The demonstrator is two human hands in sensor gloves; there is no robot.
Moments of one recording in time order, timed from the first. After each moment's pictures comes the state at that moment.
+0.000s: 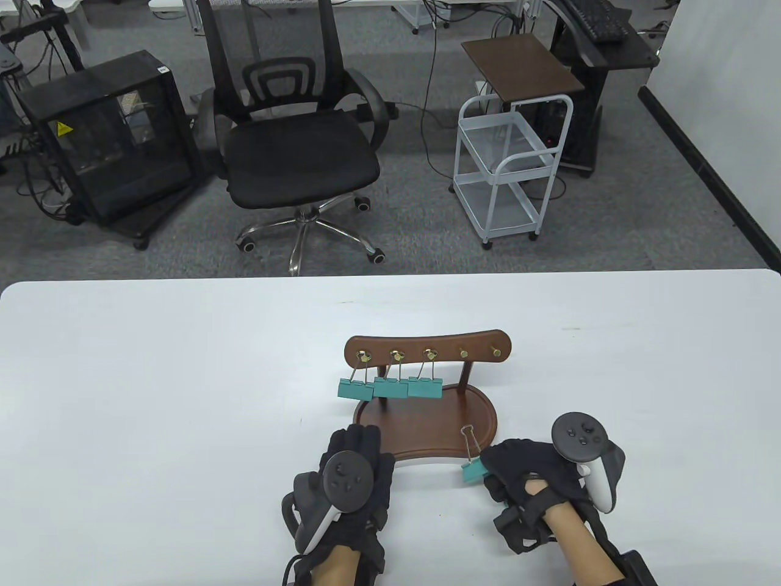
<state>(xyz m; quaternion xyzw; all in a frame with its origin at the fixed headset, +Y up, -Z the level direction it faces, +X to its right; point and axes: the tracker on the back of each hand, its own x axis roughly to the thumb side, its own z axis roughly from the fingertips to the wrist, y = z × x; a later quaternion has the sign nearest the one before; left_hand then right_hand) -0.105 -0.720 -0.270 -0.01 -0.01 0.23 0.97 0.206 -0.744 -0.315 -0.08 0.10 0.89 0.43</state>
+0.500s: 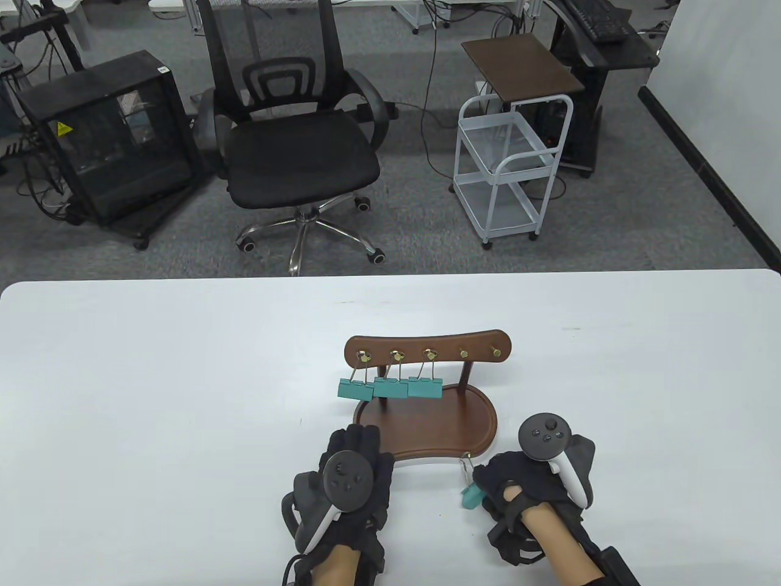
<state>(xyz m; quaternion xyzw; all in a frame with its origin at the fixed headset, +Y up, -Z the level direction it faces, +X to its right) -0.105 -0.720 -0.270 -0.01 0.00 0.23 0.97 0.186 -0.752 -0.314 -0.11 0.15 0.93 0.33</state>
